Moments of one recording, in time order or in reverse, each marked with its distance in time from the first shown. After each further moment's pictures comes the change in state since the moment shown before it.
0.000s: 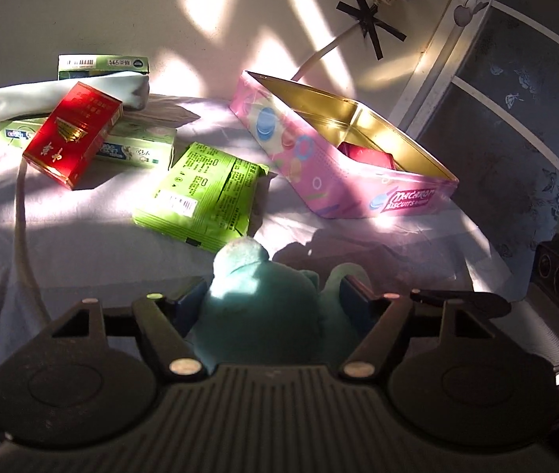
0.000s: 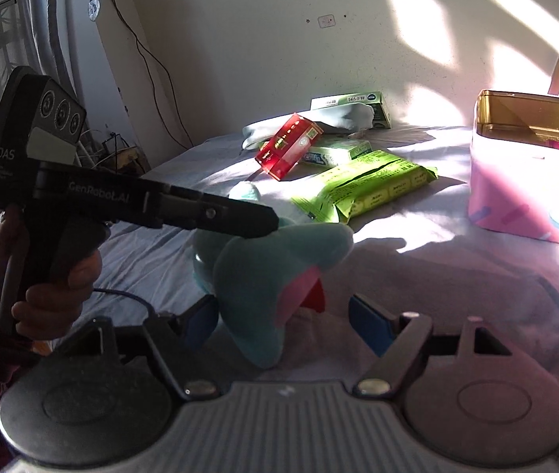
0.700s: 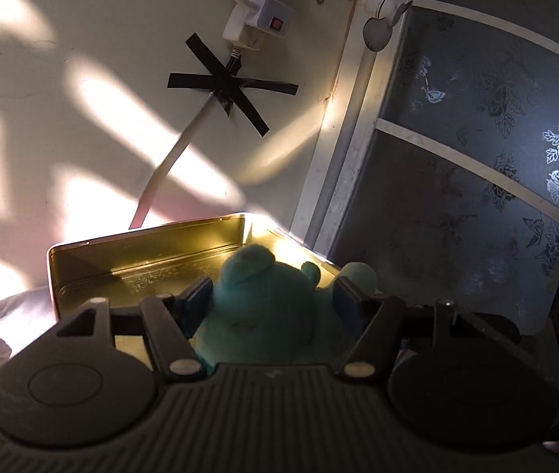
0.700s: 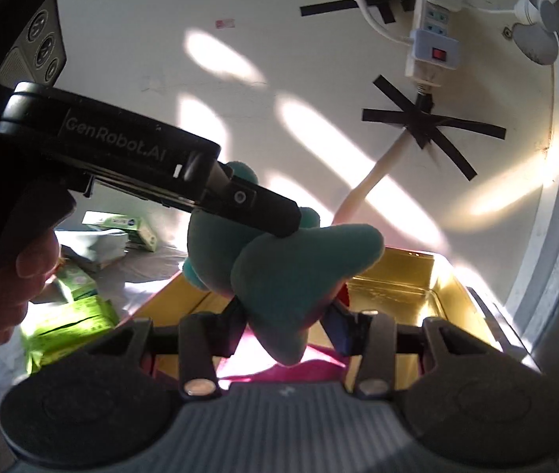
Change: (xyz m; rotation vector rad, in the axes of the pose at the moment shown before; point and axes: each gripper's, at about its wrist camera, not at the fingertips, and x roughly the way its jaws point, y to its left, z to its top) left arm 0.166 -0.141 0.169 0.276 -0.154 -0.159; right arm -0.063 -0.170 0.091 -0.057 -0.248 -0.584
